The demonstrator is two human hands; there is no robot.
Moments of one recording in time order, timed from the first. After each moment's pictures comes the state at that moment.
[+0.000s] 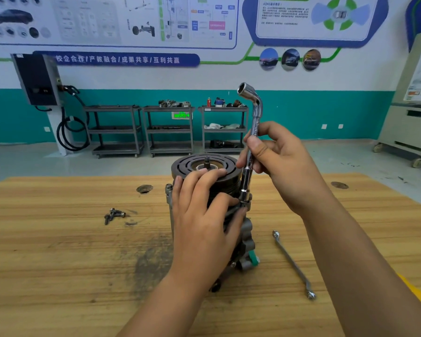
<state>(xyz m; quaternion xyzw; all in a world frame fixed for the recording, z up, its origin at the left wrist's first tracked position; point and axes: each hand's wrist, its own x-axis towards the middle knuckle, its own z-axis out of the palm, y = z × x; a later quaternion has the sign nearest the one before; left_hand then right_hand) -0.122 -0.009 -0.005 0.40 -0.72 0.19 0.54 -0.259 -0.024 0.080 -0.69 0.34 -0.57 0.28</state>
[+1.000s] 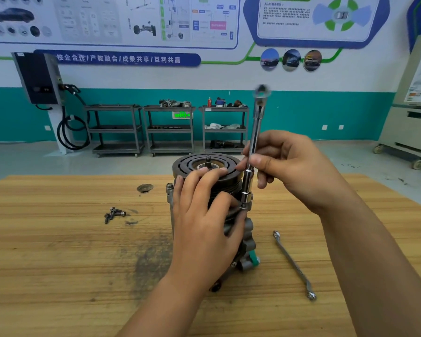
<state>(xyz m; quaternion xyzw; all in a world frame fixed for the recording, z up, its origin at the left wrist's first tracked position) -0.121 -0.009 -0.009 0.39 -0.72 0.18 0.54 -0.275 -0.019 0.085 -0.74 0.36 -0.49 0.29</state>
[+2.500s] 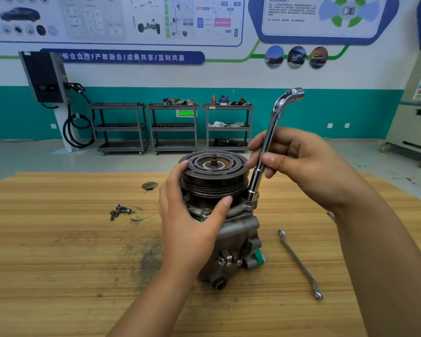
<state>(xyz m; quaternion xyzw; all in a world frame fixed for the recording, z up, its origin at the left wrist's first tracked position) -0.104 -0.013 -0.014 0.43 -0.61 -0.13 0.65 -0.282 -0.020 0.086 -0.77 0.32 -0.47 0.30</state>
